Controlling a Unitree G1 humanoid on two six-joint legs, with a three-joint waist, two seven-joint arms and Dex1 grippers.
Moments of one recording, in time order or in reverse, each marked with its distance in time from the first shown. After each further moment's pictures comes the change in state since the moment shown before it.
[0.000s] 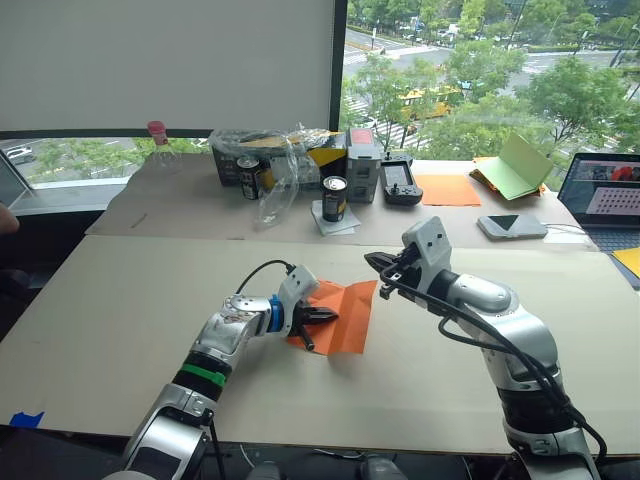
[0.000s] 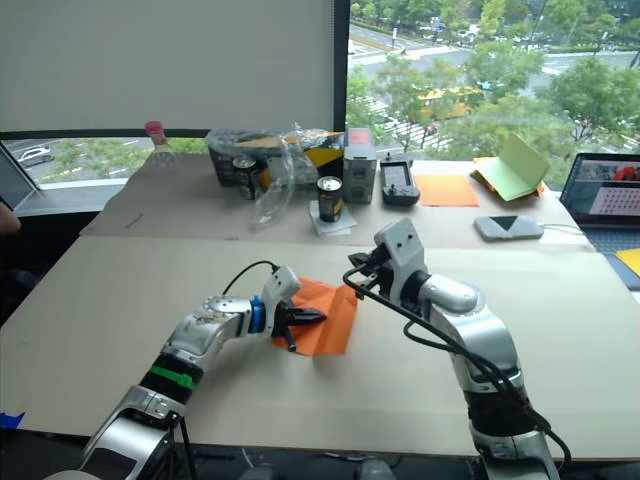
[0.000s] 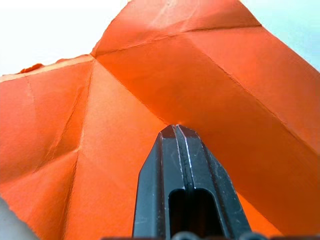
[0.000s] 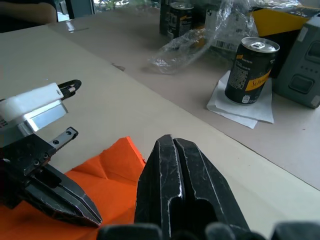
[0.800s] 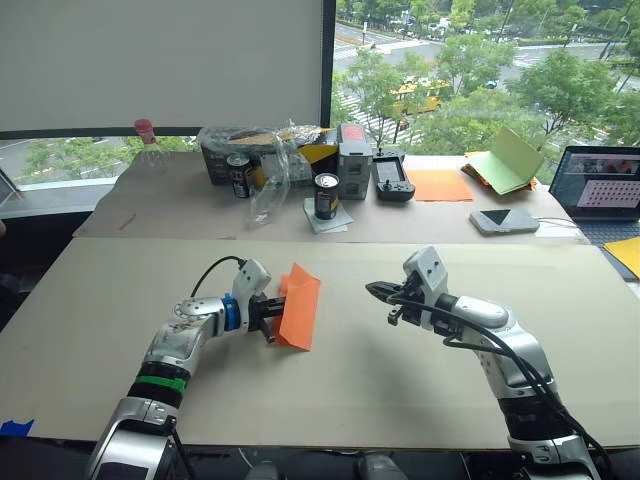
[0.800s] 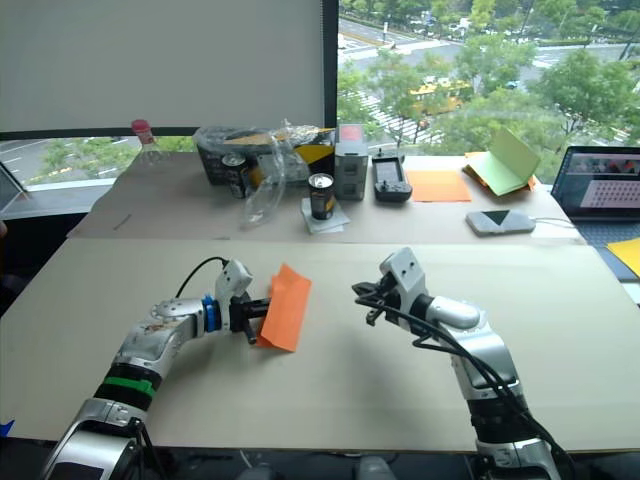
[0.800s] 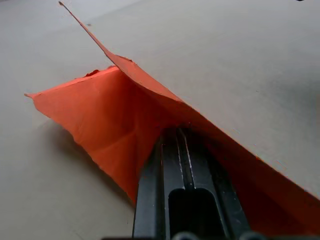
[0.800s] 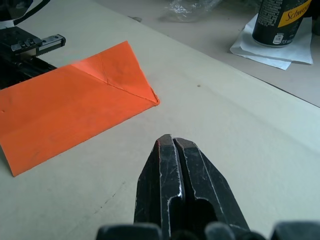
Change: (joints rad) left arm 0.062 0.130 0.159 0.063 -0.107 -0.169 -0.061; right arm 0.106 -0.012 -0.037 0.182 -0.031 -0.180 0.191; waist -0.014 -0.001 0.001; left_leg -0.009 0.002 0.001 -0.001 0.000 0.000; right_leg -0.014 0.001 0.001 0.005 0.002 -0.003
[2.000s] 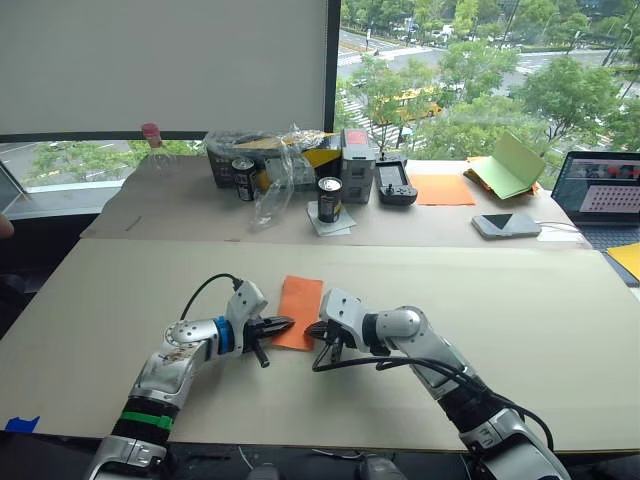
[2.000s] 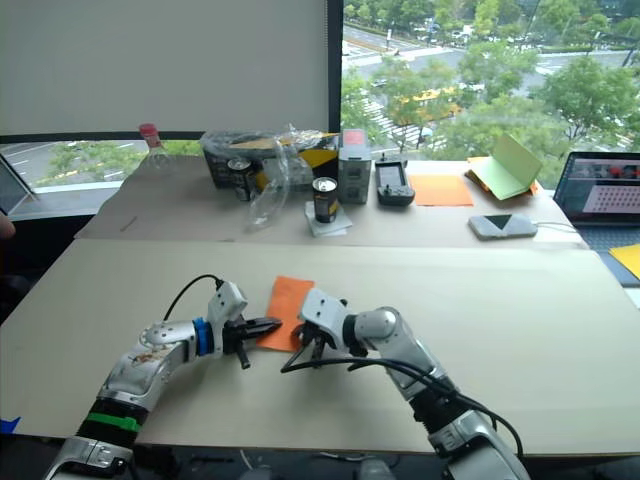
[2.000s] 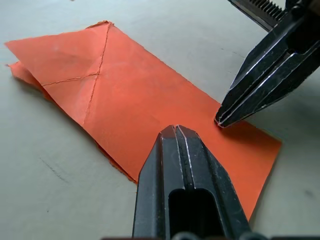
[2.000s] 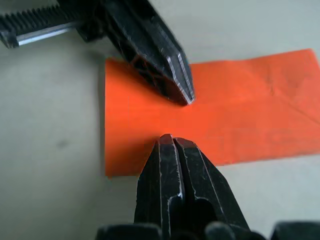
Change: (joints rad) left arm 0.202 0.056 0.032 -0.233 0.020 0.016 0.055; right arm -0.139 0.137 0.406 0.246 -0.298 -0.247 0.115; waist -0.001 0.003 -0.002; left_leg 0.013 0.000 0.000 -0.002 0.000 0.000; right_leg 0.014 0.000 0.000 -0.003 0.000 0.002
